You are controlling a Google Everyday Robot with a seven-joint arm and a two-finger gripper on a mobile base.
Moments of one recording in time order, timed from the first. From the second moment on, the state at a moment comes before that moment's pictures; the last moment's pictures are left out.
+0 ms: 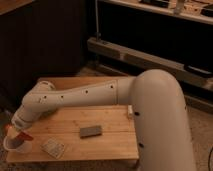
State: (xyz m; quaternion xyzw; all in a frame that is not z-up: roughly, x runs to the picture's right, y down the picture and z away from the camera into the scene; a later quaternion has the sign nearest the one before) arm -0.402 0.178 0.630 0.26 -0.45 -0.81 0.26
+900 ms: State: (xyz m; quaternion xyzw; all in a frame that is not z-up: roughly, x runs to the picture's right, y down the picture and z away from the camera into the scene) arm -0.439 0.180 0.603 0.35 -0.48 -0.78 0.21
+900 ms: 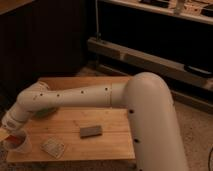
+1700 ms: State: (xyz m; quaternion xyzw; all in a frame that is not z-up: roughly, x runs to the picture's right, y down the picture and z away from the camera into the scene) arm -0.451 0.182 0.608 0.38 -0.48 -0.77 0.18
